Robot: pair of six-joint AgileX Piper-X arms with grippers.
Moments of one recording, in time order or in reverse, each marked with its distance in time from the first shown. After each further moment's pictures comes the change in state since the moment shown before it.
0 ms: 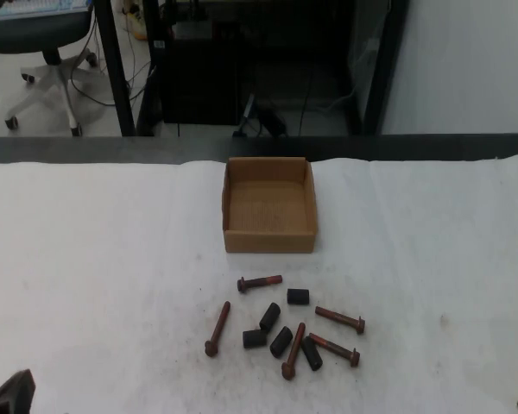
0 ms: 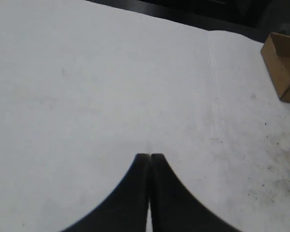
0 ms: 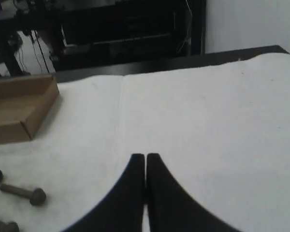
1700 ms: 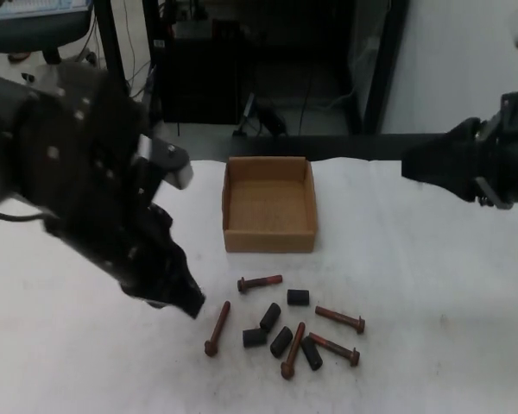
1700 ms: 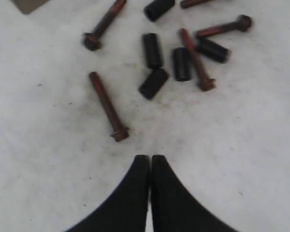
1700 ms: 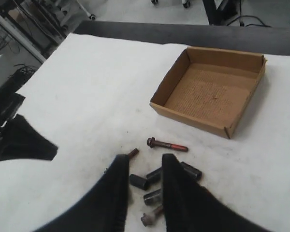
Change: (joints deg) left arm -10.1 79.4 -55.2 21.2 33.0 31.5; right arm 9.7 59.2 -49.3 14.3 -32.9 -4.1
